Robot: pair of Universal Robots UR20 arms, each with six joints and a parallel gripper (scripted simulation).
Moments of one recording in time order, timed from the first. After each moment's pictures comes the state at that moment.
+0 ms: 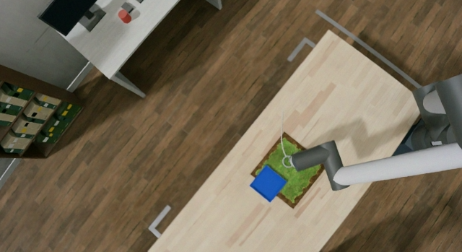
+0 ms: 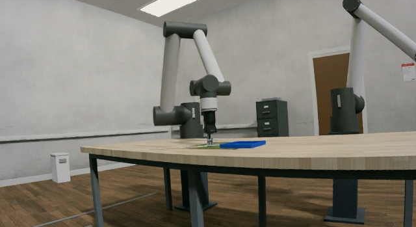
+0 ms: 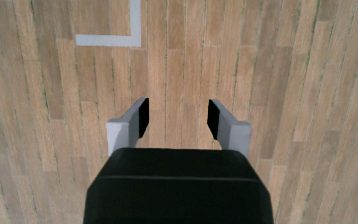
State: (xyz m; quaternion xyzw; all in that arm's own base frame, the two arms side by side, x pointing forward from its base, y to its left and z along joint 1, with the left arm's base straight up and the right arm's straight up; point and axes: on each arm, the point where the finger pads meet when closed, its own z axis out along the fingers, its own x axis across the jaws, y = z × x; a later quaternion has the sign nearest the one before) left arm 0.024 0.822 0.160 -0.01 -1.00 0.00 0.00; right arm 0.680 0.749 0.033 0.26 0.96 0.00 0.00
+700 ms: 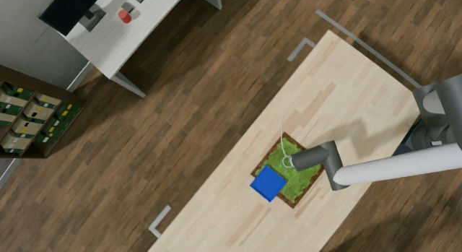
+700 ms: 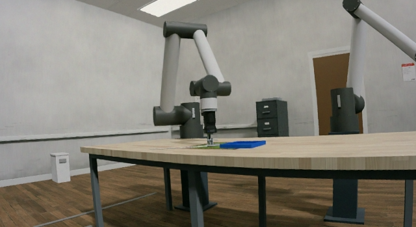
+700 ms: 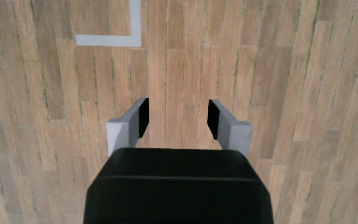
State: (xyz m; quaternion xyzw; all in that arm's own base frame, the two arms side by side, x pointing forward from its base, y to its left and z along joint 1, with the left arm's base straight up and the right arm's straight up) left arm 0.024 0.822 0.160 -0.01 -1.00 0.00 0.00; right arm 0.680 0.750 0.031 0.26 0.96 0.00 0.00
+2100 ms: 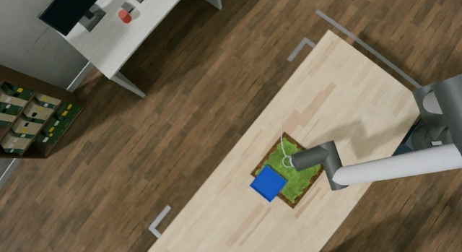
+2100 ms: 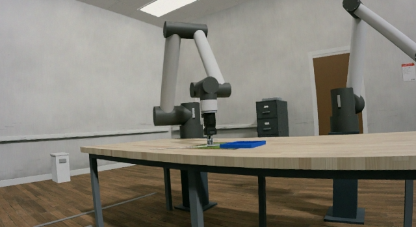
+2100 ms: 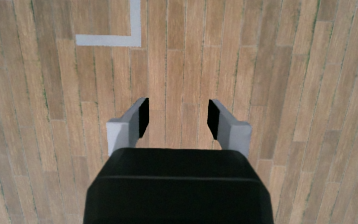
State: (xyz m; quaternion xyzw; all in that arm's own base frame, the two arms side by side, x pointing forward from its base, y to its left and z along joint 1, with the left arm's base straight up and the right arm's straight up) left arm 0.024 0.822 0.160 -0.01 -1.00 0.00 0.00; right arm 0.680 0.750 0.021 0.26 0.96 0.00 0.00
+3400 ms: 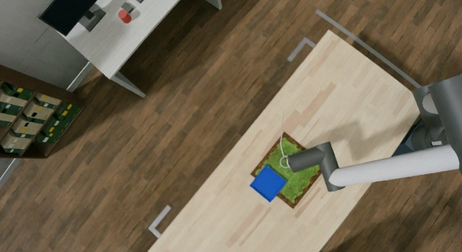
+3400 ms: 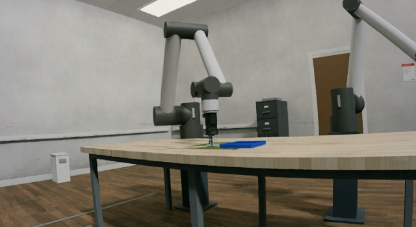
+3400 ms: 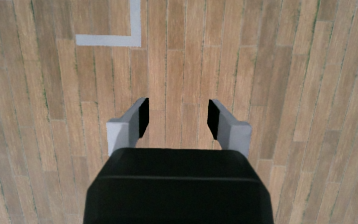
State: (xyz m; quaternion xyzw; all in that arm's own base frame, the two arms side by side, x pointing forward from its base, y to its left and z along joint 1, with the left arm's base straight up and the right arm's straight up) left arm 0.024 0.822 0.160 -0.01 -1.00 0.00 0.00; right arm 0.692 0.769 0.020 0.26 0.96 0.00 0.00
